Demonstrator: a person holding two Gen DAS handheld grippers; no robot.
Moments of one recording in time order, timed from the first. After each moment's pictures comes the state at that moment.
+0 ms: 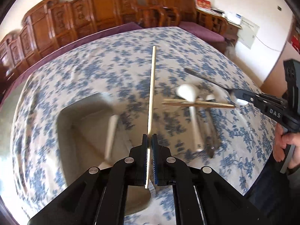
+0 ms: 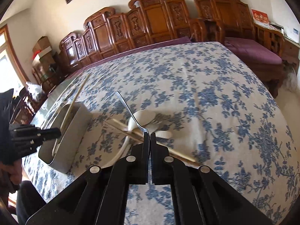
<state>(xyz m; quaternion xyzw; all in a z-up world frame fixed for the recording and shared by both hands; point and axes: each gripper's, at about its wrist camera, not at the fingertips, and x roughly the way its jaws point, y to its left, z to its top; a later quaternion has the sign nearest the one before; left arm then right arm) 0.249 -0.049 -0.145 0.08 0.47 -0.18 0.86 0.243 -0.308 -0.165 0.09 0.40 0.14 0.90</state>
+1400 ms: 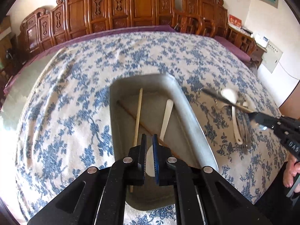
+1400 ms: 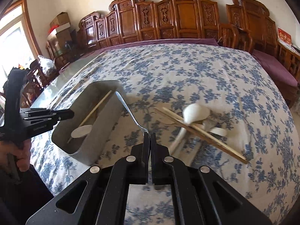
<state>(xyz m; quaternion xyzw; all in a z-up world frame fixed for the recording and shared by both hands) 0.237 0.036 -0.163 0.02 0.45 -0.09 0.89 0.230 -0.200 -0.159 0.01 0.41 0.19 0.89</state>
